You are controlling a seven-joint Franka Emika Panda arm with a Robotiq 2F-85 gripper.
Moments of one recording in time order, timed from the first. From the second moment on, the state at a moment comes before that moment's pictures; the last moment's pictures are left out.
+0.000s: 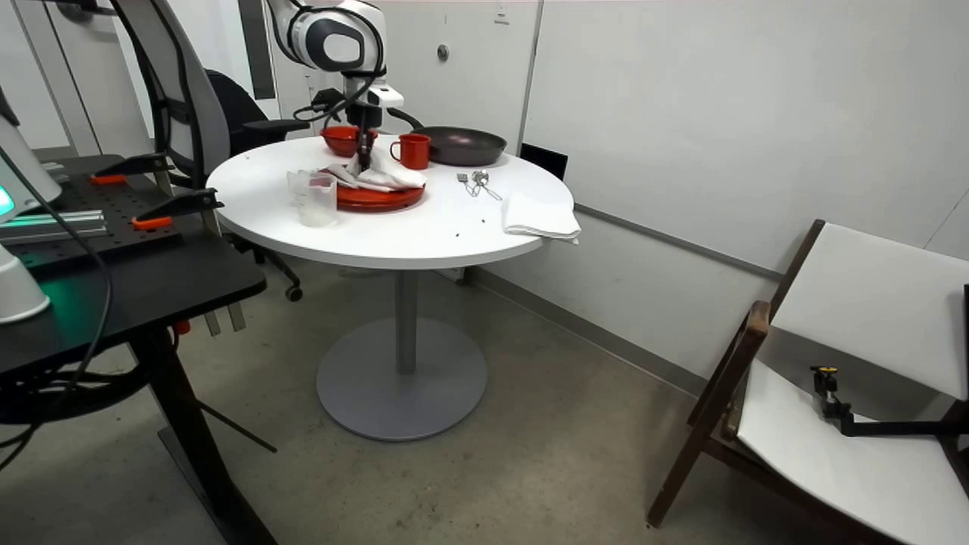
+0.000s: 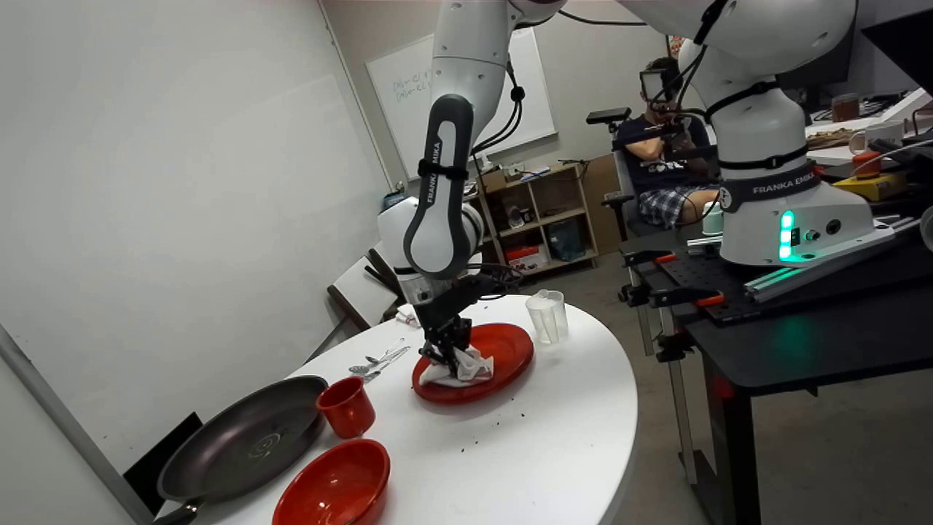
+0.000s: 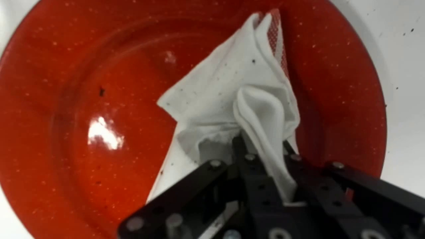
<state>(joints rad) 0.17 0.75 -0.09 -1.96 0.21 2.69 0.54</state>
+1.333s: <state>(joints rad) 0.15 0.71 -0.19 -2.06 0.21 2.68 0.63</state>
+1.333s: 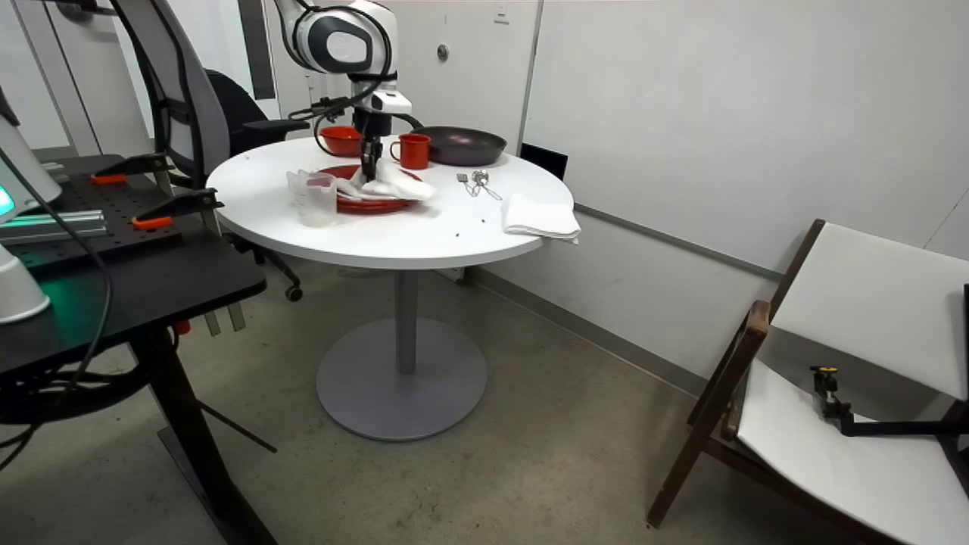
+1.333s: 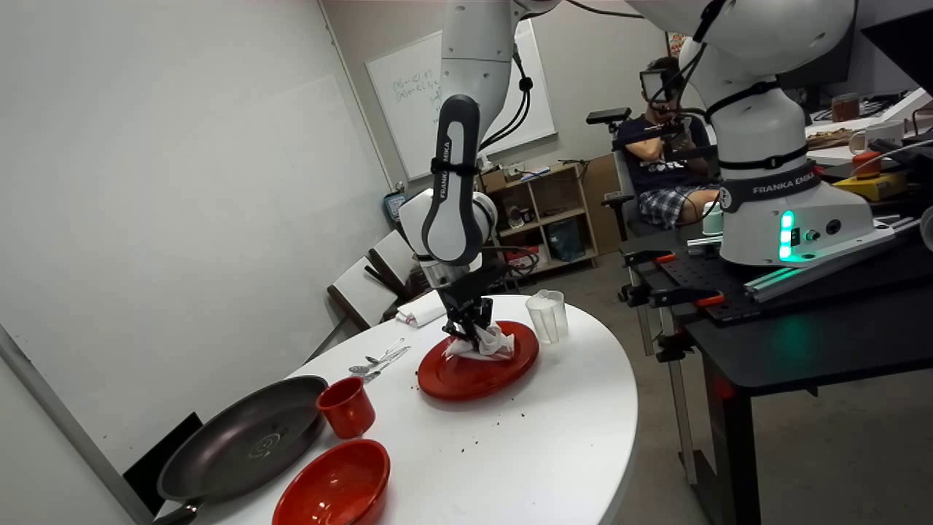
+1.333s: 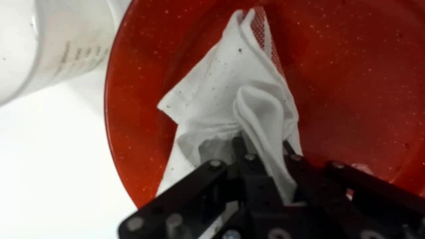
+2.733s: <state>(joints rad) 0.09 0.72 0.05 -2.09 0.33 2.95 0.55</state>
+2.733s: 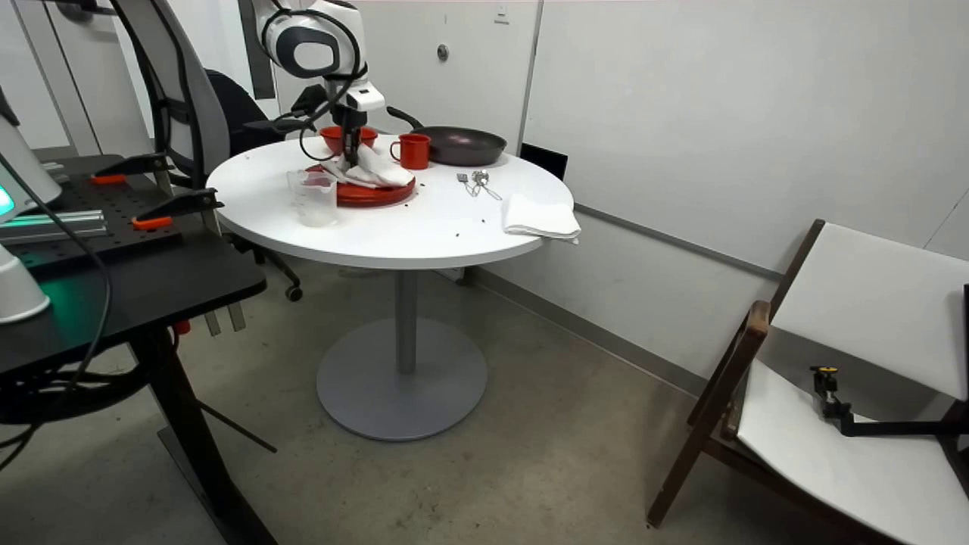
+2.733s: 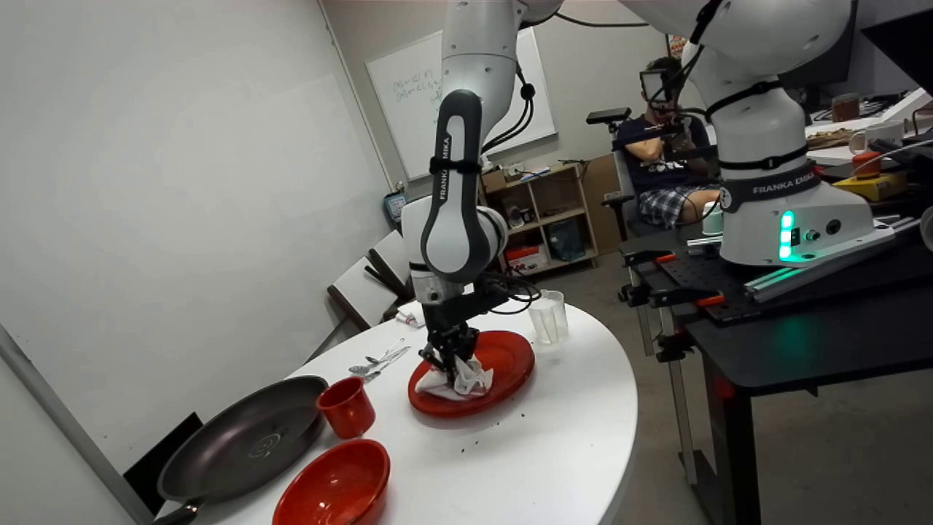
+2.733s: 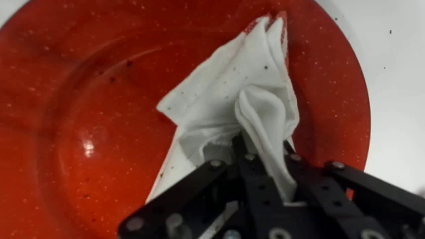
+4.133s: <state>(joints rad) 0.44 0.74 -0.30 -2.12 0.30 2.95 0.59</state>
